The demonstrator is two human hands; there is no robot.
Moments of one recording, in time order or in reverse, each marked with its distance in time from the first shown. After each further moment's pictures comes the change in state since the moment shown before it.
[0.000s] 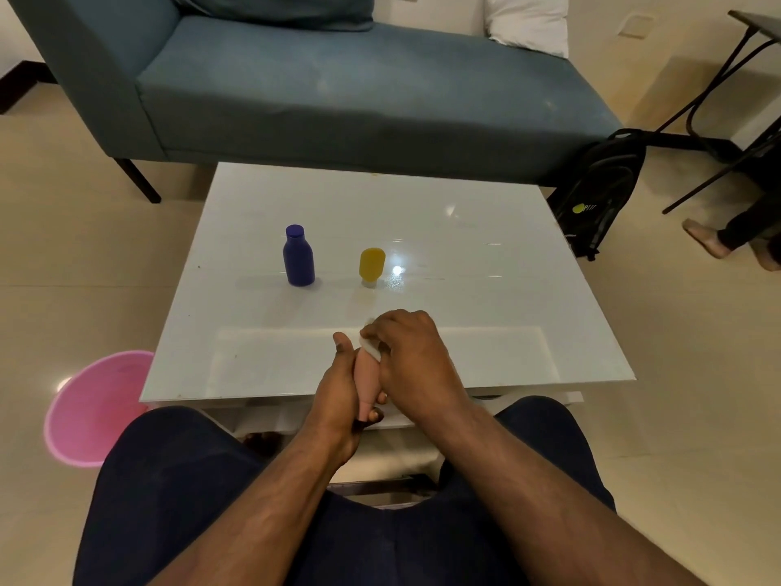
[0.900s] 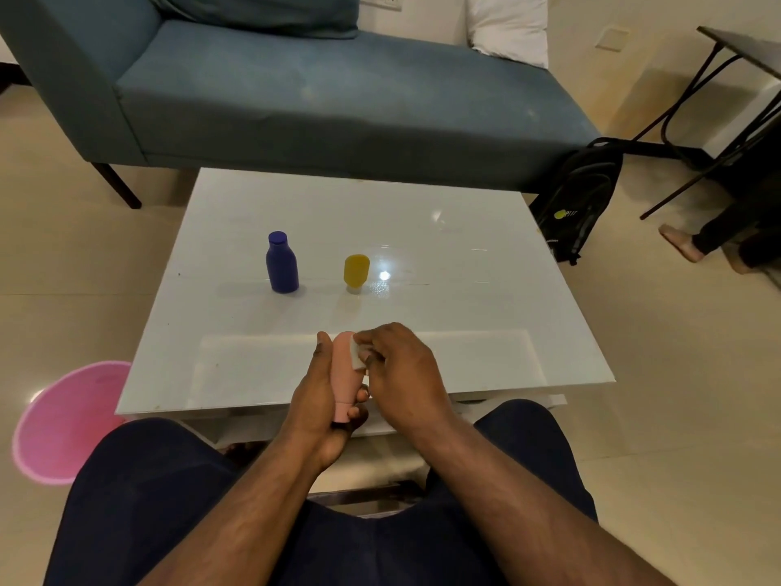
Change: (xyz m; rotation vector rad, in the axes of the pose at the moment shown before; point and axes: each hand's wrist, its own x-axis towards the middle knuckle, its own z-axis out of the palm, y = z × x) left_hand 0.007 0.002 -0.004 -0.188 -0.041 -0.051; right_hand -0.008 0.002 -0.003 0.150 0.024 0.114
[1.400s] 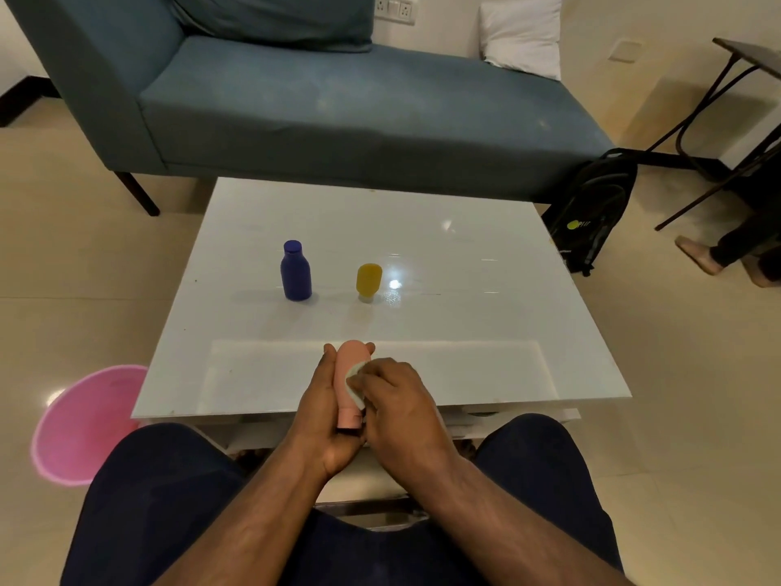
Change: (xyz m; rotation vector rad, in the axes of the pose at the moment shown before) left_hand -0.004 0.008 -0.004 -0.258 -0.060 -0.155; right_hand -0.031 -0.006 0.015 -0.115 -0.048 -0.196
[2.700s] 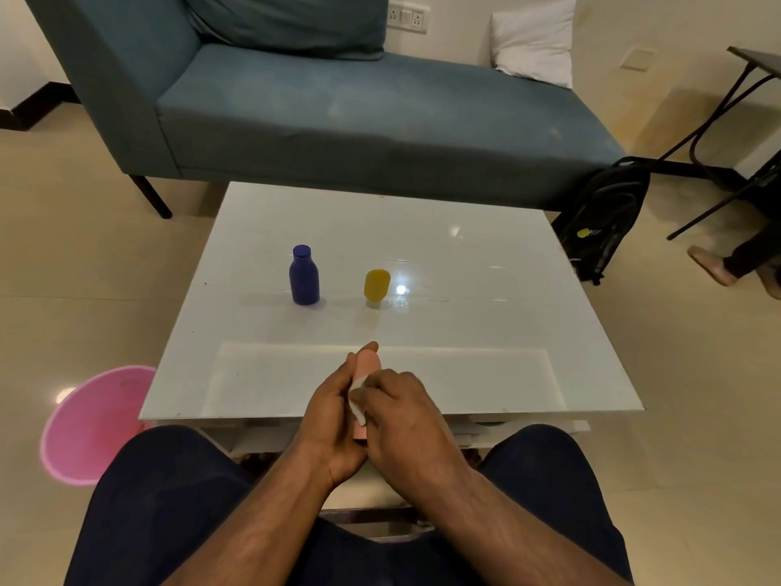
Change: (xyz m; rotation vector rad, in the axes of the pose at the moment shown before) left_hand 0.006 -0.002 -0.004 0.017 -0.107 0.080; right_hand -0.001 -0.007 -0.005 -0.091 -0.049 -0.041
